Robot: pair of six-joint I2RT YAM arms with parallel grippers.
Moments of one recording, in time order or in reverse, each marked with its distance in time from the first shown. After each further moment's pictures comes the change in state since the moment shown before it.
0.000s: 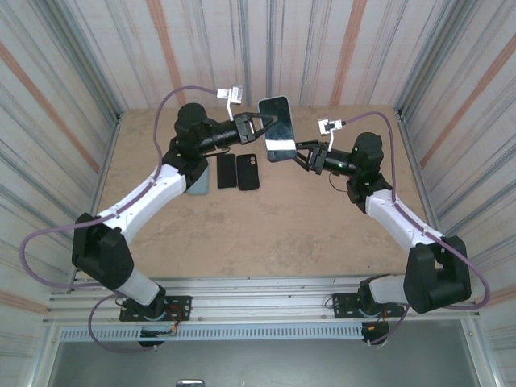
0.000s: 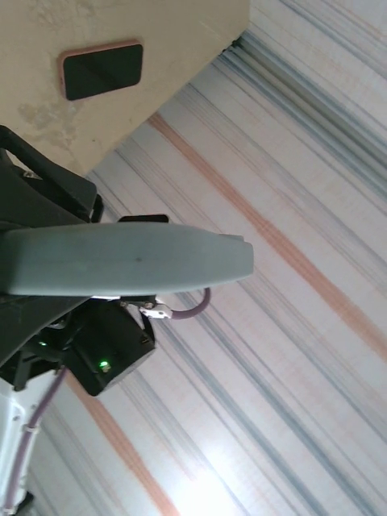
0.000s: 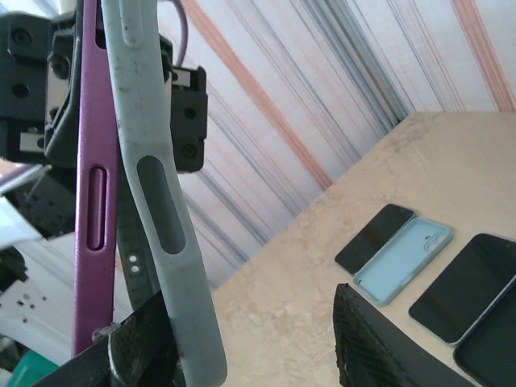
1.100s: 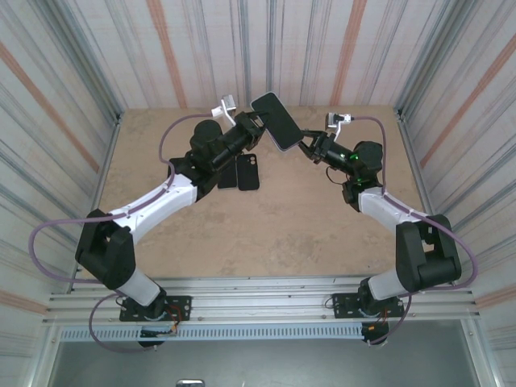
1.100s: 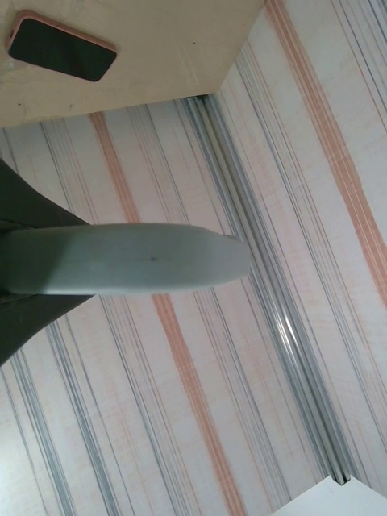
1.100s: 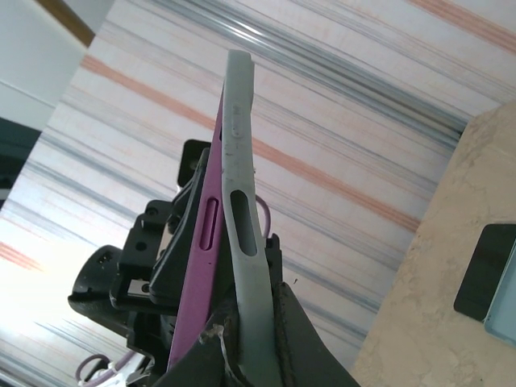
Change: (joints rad) left arm -0.087 0.016 -0.115 0.116 -0.496 -0.356; right arm -0.016 0.144 -0.059 0.497 0.135 0.684
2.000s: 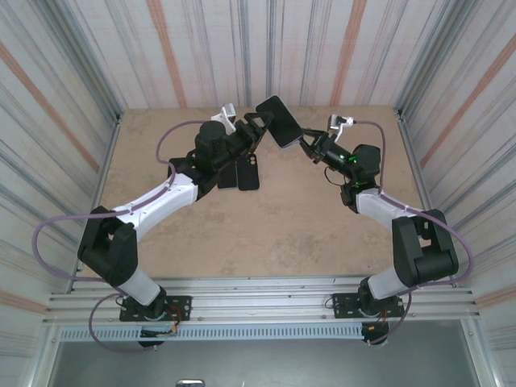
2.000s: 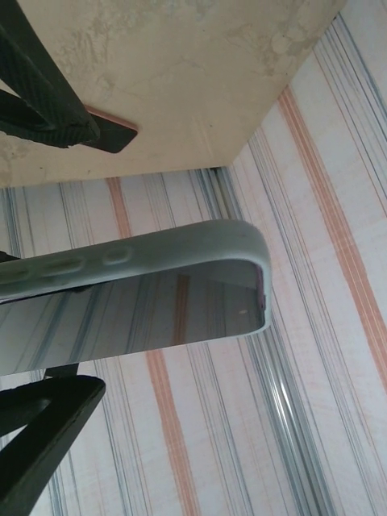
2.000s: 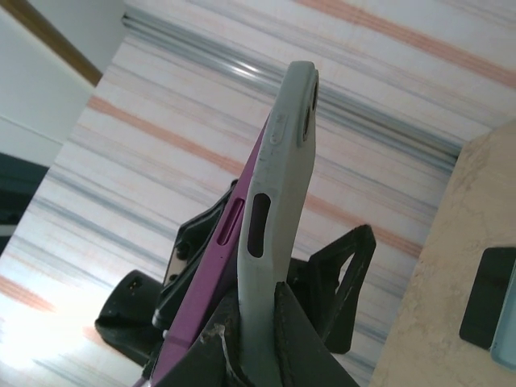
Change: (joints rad) left arm 0.016 0.020 -0.015 -0.133 -0.020 0.023; right arm 0.000 0.031 -0.031 0.059 0.109 0.023
